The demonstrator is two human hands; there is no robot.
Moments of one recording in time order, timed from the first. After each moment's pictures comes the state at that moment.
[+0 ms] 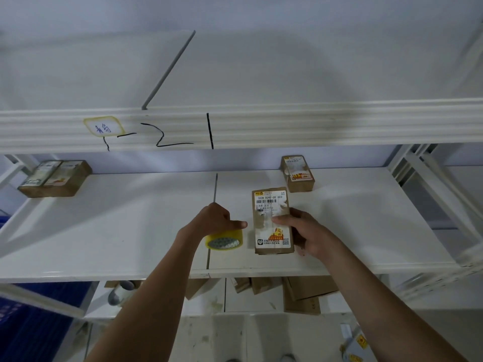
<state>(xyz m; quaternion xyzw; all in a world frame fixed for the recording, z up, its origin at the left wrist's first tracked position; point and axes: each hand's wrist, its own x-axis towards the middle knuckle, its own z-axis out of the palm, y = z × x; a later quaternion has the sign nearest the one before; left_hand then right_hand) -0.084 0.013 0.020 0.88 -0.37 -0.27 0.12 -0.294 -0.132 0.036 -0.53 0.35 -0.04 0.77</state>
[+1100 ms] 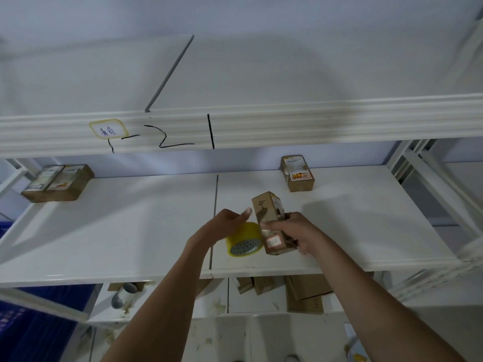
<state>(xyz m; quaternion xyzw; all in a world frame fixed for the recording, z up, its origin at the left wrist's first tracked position) -0.111 0.015 0.015 0.81 -0.33 -0.38 0.30 -0.275 -0.125 0.022 -0.63 0.42 0.01 0.65</state>
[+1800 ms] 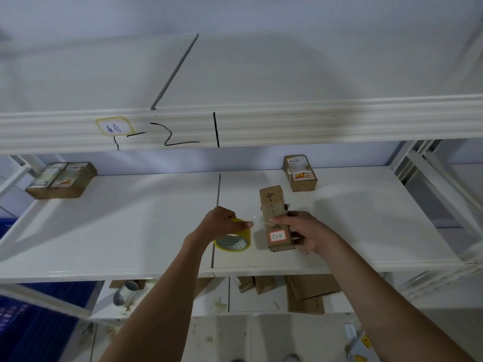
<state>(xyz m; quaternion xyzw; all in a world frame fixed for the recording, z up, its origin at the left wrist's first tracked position) -0.092 0.025 0.004 0.84 -0.36 -0.29 0.27 -0.284 -0.133 0.026 -0.59 0.39 -0.01 0.71</state>
